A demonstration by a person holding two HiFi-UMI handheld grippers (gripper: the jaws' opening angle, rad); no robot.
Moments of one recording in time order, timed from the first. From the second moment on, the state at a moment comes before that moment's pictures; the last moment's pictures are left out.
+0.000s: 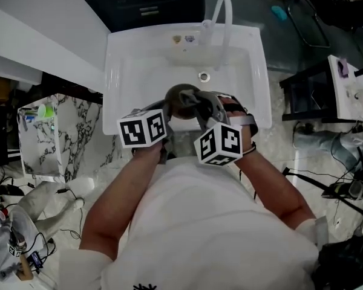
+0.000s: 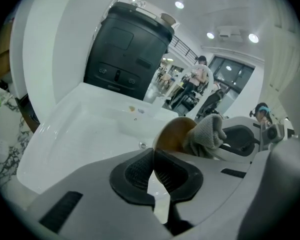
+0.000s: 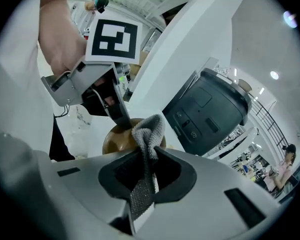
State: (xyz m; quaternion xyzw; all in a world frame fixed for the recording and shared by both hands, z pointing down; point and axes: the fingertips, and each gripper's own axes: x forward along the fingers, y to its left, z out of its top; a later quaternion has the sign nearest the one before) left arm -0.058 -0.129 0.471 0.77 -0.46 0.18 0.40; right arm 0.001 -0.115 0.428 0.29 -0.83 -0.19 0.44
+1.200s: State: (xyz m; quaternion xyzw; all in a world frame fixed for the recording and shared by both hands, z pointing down) left arm -0.044 -0.116 0.434 0.87 -0.25 0.12 0.41; right arm 0.029 -0.095 0.362 0.22 -0.93 -0.12 0.28
